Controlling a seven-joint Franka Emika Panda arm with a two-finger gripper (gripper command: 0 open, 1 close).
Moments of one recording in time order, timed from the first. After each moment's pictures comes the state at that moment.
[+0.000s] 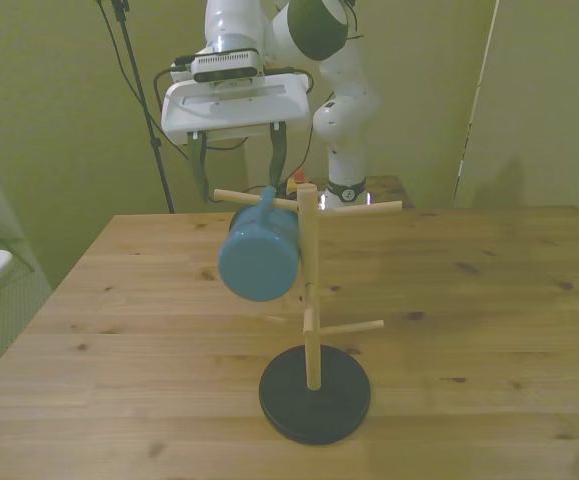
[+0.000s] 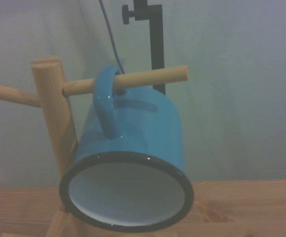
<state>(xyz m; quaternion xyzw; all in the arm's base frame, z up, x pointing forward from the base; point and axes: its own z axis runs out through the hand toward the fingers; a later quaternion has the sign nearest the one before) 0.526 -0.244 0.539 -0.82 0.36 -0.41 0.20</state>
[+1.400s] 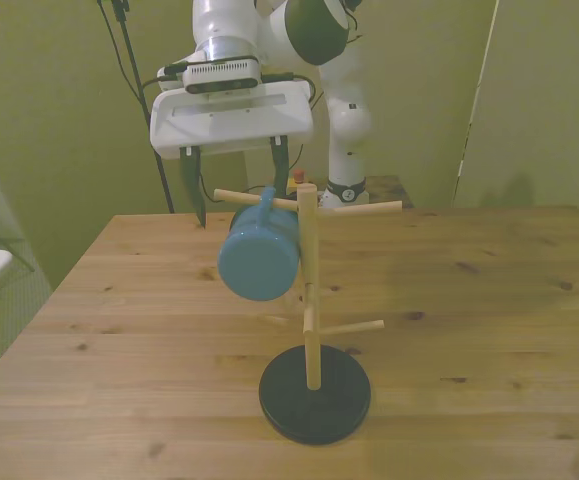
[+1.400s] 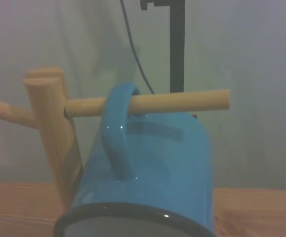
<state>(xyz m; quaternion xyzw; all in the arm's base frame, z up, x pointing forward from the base) 0.584 -0.244 0.534 -0.84 0.34 -0.37 0.19</state>
